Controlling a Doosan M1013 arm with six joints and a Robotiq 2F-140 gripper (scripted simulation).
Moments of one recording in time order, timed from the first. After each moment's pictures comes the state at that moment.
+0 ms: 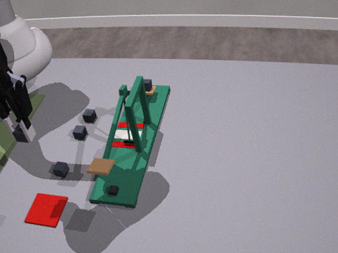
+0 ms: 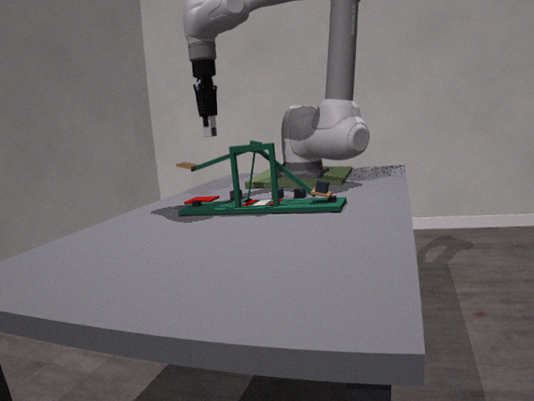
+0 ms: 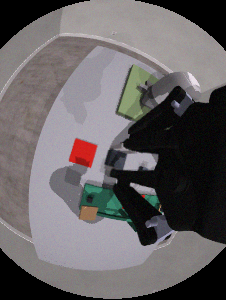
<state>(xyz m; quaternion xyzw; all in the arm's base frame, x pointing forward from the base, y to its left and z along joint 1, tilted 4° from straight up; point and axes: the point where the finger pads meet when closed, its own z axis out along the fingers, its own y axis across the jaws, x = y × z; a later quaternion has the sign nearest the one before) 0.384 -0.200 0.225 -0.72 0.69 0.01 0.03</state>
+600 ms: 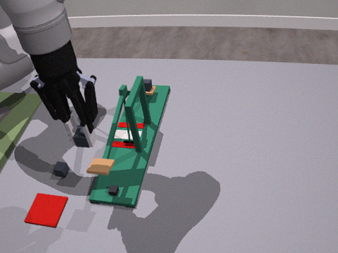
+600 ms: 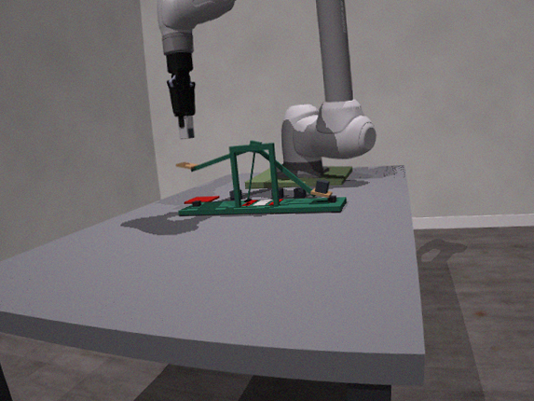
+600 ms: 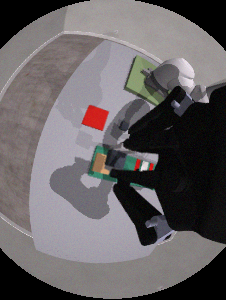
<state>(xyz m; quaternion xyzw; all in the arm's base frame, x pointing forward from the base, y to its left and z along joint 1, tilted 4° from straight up) 0.537 -0.196 0.234 -0.72 0.69 0.00 0.03</state>
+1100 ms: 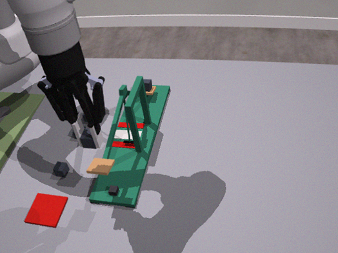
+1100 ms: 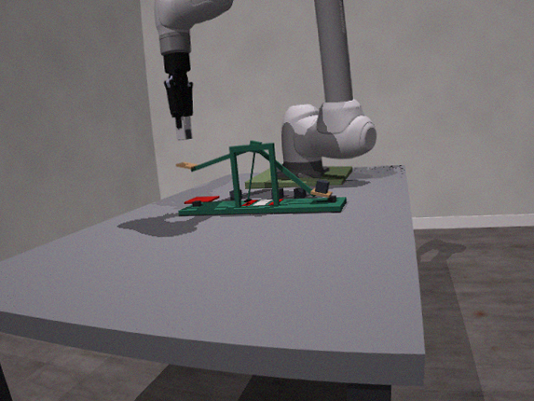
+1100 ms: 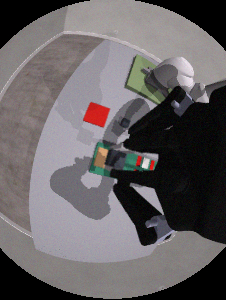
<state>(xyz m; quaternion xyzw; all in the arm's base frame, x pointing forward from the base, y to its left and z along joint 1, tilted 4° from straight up) 0.553 -0.196 0.233 -0.72 0.69 0.01 0.03</state>
